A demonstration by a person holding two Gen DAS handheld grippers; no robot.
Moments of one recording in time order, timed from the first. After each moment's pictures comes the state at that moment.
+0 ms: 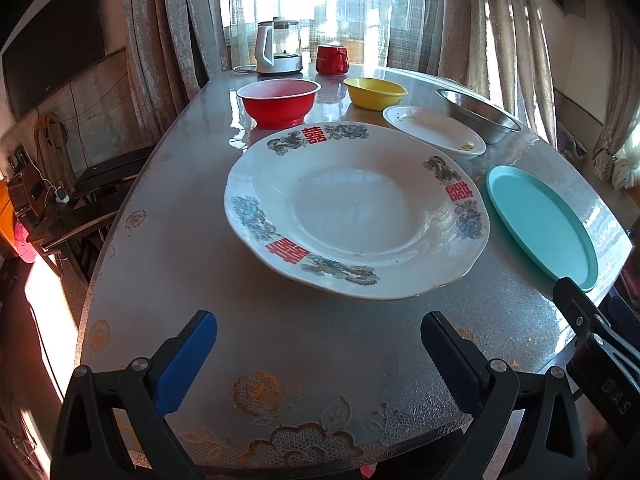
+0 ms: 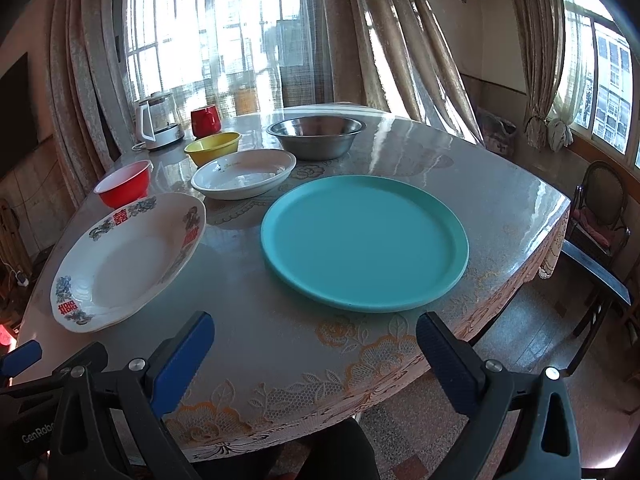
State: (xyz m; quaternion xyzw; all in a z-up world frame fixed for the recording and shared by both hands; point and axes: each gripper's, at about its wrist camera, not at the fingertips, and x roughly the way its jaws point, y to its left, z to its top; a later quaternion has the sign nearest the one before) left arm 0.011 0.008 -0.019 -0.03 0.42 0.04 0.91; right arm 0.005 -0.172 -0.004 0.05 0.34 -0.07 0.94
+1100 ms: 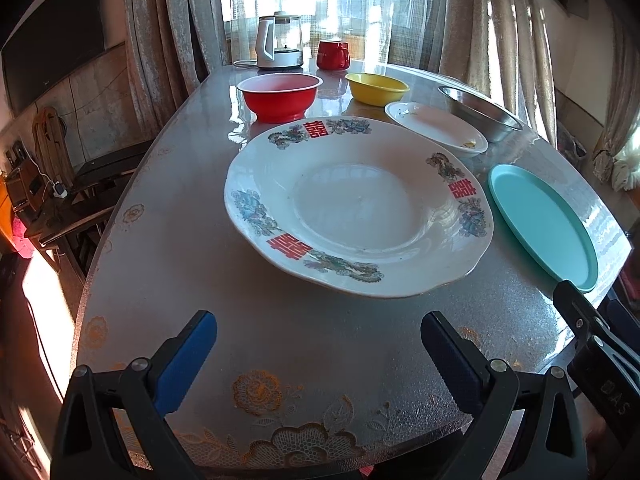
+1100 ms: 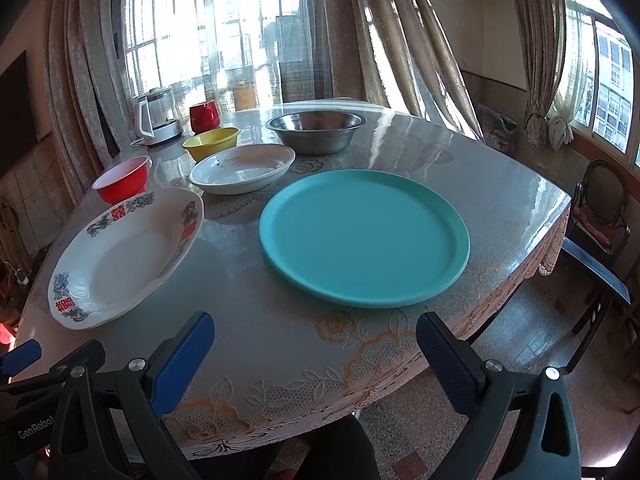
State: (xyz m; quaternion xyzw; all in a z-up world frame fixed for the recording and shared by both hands) left arm 0.013 0.010 -0.022 -0.04 0.43 0.04 0.90; right arm 0.007 -0.173 -0.008 0.05 0.35 -0.07 0.93
